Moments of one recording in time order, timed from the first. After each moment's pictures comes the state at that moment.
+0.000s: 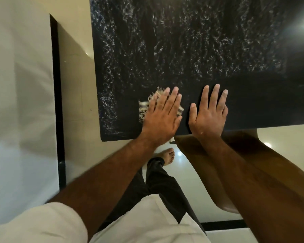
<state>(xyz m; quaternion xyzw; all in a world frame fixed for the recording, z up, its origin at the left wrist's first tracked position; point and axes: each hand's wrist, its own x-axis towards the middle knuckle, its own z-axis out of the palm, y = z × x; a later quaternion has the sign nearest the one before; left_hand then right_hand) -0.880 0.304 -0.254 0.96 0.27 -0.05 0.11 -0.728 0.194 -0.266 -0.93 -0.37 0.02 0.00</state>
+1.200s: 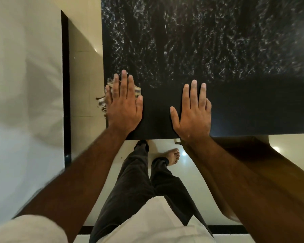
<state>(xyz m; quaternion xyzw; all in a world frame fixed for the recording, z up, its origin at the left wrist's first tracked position) -0.963 0.400 -0.262 0.87 0.48 -0.03 0.07 -0.767 0.241 -0.286 -0.87 -0.49 0.04 0.04</state>
